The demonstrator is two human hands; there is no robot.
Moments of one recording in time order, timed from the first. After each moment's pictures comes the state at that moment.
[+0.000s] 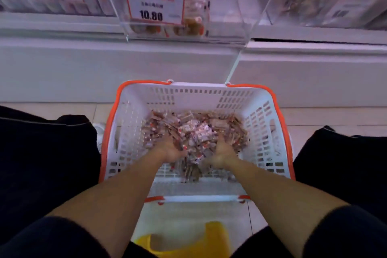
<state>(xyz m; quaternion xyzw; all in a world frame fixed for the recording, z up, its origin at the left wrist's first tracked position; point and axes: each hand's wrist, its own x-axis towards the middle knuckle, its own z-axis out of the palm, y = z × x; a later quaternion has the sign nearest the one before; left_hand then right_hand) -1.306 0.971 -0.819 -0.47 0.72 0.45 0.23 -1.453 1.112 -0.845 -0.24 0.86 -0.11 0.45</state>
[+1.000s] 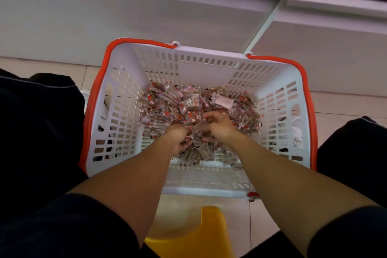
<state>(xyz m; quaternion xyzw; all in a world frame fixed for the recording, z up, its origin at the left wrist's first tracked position) -1.334 0.998 -0.900 -0.62 0.30 0.72 0.05 -1.461 1.076 -0.882 -0.06 0.74 -0.35 0.56</state>
